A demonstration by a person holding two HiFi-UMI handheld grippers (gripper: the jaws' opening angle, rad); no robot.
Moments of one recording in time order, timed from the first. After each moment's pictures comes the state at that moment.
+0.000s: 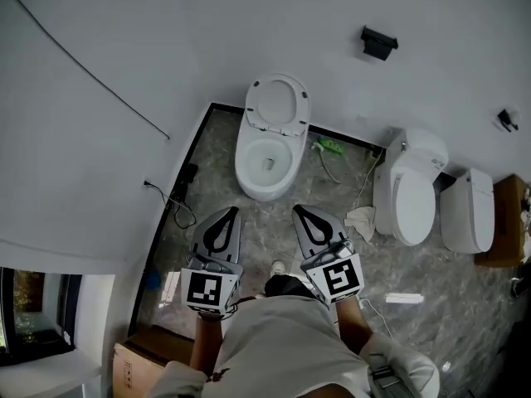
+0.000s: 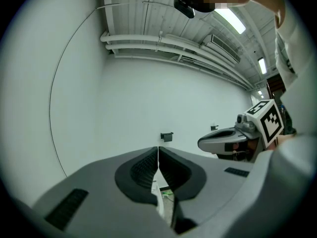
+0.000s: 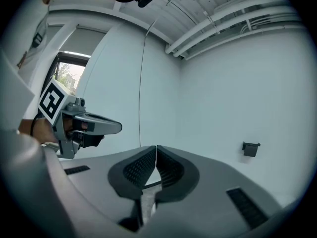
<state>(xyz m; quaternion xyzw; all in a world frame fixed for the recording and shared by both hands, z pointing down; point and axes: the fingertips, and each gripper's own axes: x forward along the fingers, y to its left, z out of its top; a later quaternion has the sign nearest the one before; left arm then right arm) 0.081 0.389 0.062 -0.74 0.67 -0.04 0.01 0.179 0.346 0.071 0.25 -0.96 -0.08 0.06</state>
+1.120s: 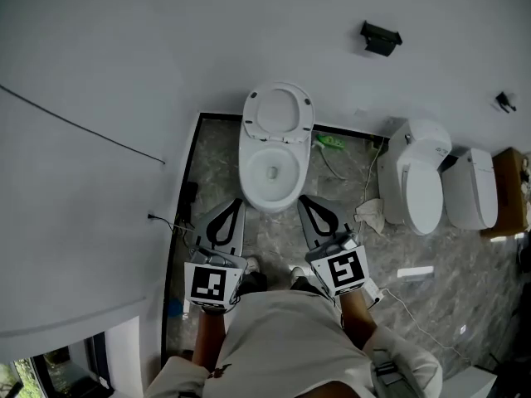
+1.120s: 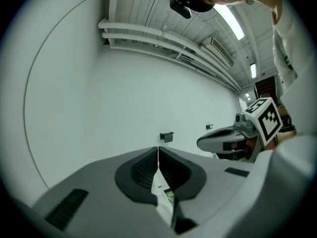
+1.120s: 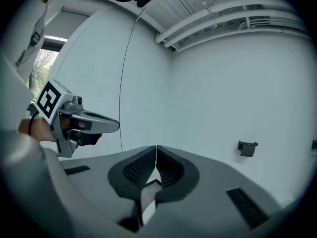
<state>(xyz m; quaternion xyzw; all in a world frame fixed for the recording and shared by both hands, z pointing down) -0.061 0.255 0.060 -0.79 0.61 -0.04 0.01 0.041 0.224 0.072 0.33 -0.94 -0.06 0.08</state>
